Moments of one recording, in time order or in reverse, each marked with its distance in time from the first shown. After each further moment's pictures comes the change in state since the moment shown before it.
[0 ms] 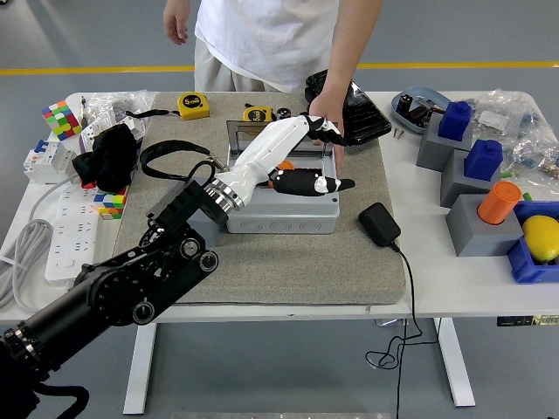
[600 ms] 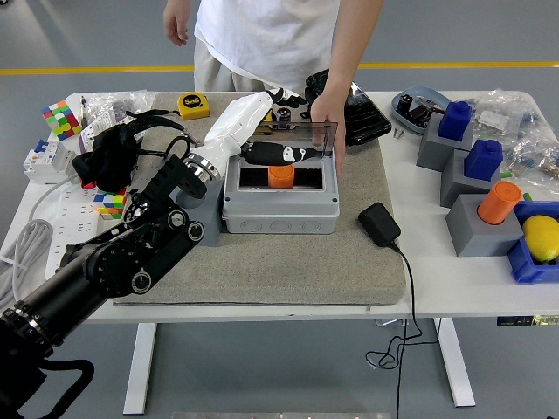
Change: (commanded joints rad) left arm -0.066 -0.011 -0.055 0.178 0.085 -0.013 0.041; right arm 0.003 -0.001 -0.005 0.001 0.002 0.000 -0.001
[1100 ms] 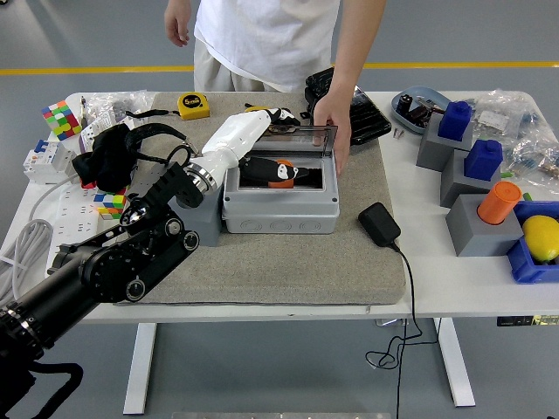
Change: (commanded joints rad) left arm 0.020 0.048 0.051 -0.043 0.008 -0.031 0.048; right arm -0.003 0.001 0.000 -0.001 -0.003 0.000 0.000
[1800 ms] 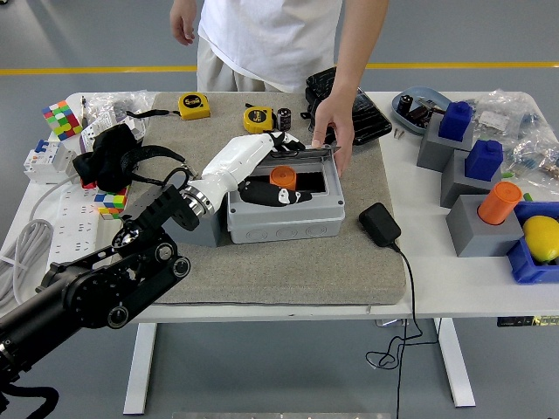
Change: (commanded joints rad) left arm 0.073 0.067 0.080 -0.141 -0.047 -0.017 0.026; right arm -0.007 0.003 0.017 -0.001 -0.003 0.000 0.002
